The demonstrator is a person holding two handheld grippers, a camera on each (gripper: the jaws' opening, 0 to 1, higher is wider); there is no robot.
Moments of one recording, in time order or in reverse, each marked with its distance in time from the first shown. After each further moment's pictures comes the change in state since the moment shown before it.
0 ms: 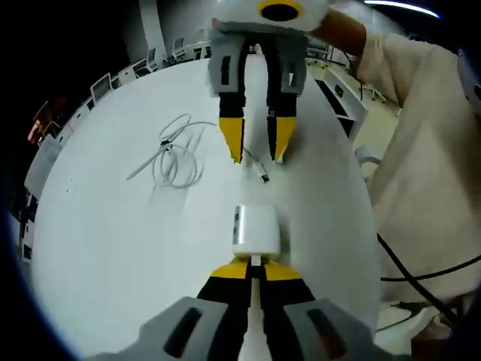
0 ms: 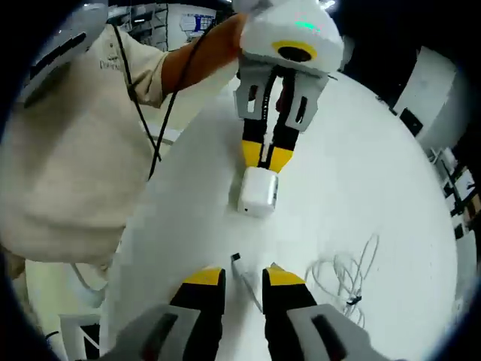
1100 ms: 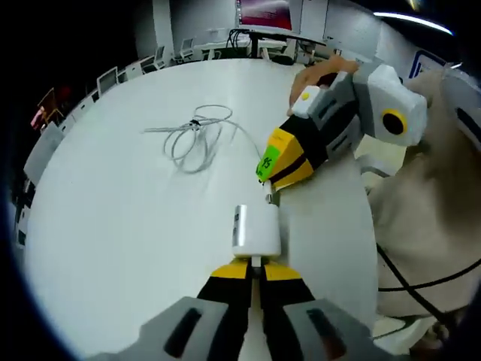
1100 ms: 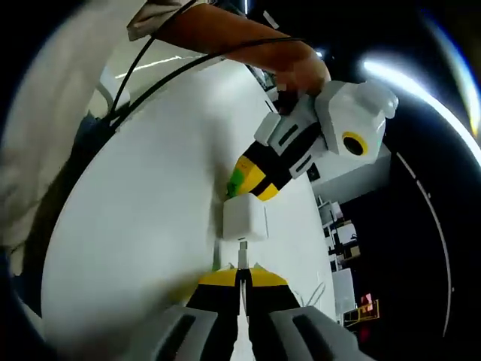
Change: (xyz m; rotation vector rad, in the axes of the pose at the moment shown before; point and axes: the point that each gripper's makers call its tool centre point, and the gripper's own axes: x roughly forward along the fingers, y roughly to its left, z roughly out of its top) left arm 0.004 0.001 0.001 -0.046 -0.007 0.004; right arm 0.004 -0.006 0.027 -0.287 -0.009 -0.984
